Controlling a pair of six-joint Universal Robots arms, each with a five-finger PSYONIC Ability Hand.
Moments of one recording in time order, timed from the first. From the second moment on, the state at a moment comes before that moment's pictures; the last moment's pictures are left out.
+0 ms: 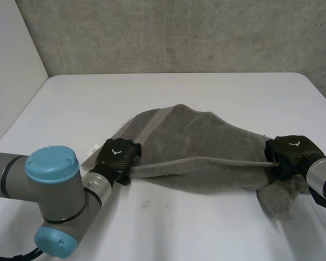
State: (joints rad) left arm 4.20 -2.12 -1.73 3.57 -1.51 3.37; right arm 1.64 -1.33 1.82 0.01 1.30 2.76; left_hand 0.55 0.55 0.55 0.55 0.37; right_hand 0.97 1.18 1.18 1.19 0.98
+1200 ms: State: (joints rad) left arm 4.31 -2.15 -1.05 3.34 -1.64 3.71; right arm 1.81 -1.08 0.94 0.26 1.47 2.22; left_hand 1.20 1.22 1.22 1.22 1.04; right_hand 0.97 1.18 1.19 1.19 0.99
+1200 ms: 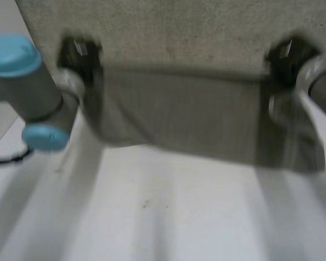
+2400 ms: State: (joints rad) left arm 4.39 -2.00 -1.78 3.75 -1.70 3.69; right arm 1.65 -1.10 1.62 -0.07 1.30 2.97; left_hand 1.21 1.22 1.22 1.22 1.04; right_hand 0.54 0.62 0.60 0.61 0.43
